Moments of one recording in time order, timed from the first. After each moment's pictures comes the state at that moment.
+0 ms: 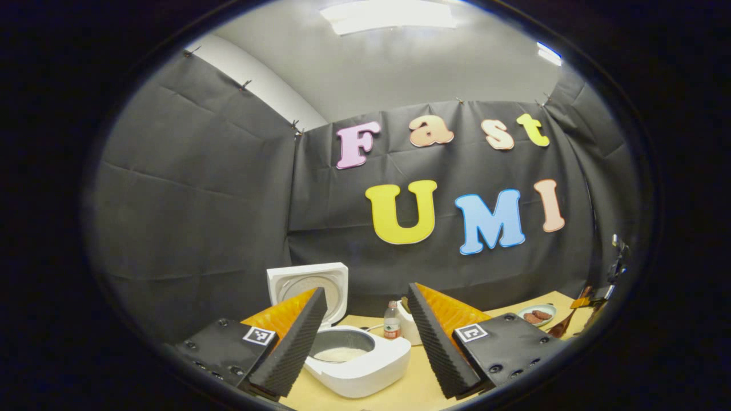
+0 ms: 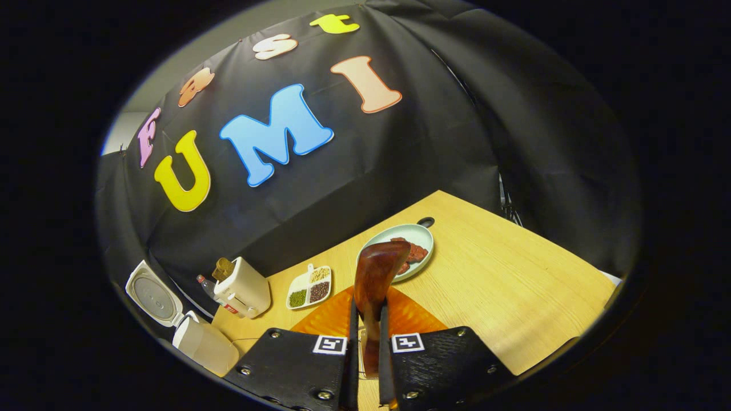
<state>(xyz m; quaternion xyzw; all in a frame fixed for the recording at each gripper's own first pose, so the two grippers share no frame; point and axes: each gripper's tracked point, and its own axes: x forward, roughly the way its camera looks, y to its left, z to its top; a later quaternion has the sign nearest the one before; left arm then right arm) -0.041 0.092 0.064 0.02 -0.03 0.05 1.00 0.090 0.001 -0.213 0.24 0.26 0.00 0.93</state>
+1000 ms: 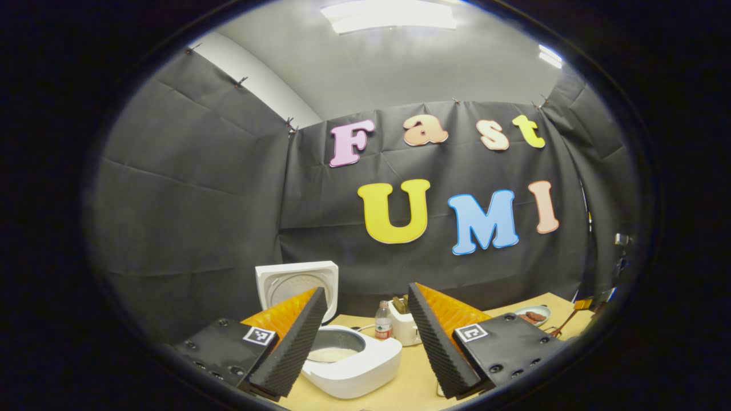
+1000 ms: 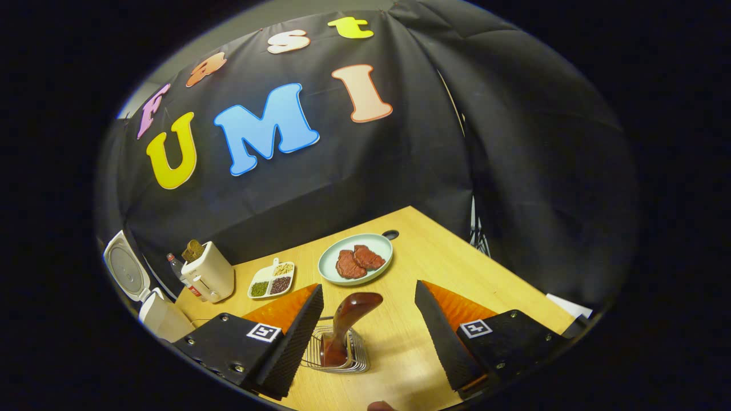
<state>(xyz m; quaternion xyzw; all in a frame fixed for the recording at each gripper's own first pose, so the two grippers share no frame) -0.025 0.077 0.056 0.00 -0.02 0.03 1.00 0.065 -0.063 -0.181 0.13 0.24 -0.05 0.96</state>
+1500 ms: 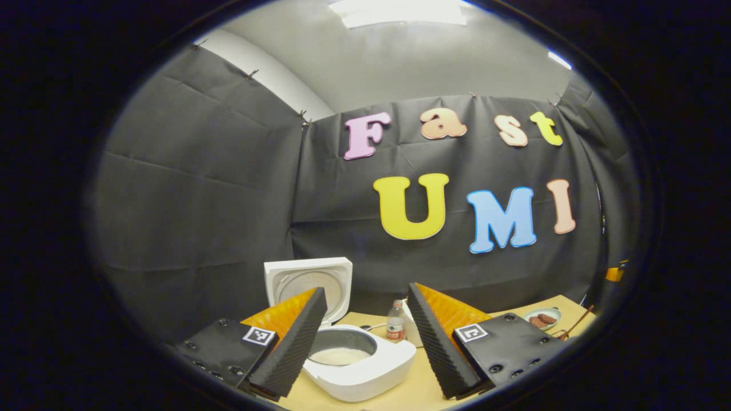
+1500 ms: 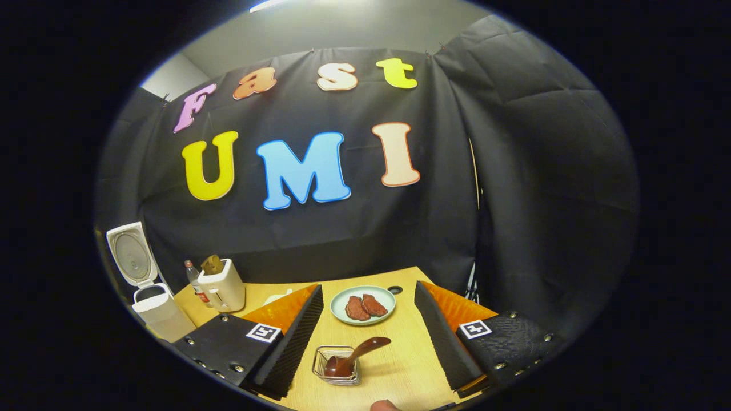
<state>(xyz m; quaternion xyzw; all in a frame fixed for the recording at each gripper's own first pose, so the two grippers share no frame) 0.011 0.111 0.048 -0.01 -0.01 0.08 1.00 0.047 -0.040 -0.049 0.05 0.13 -0.01 0.99</state>
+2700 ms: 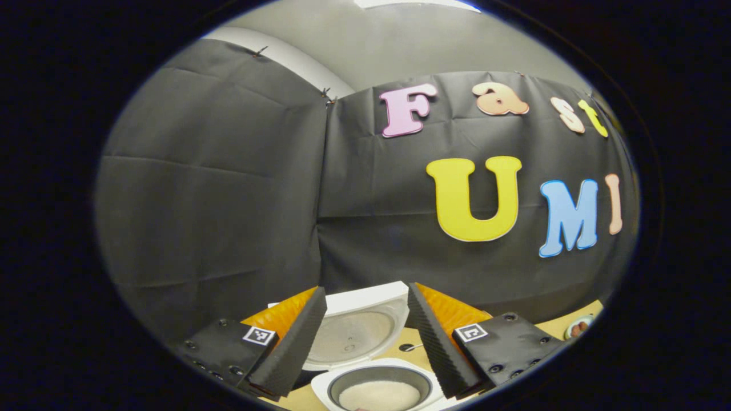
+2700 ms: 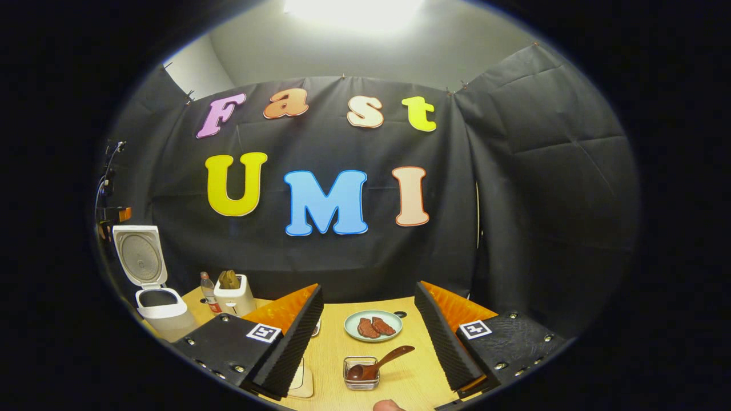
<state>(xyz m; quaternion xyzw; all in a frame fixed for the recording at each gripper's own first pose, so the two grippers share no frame) 0.216 0.248 0.052 -0.01 0.03 0.15 0.99 0.005 0.019 0.013 0.00 0.06 -0.03 1.00</state>
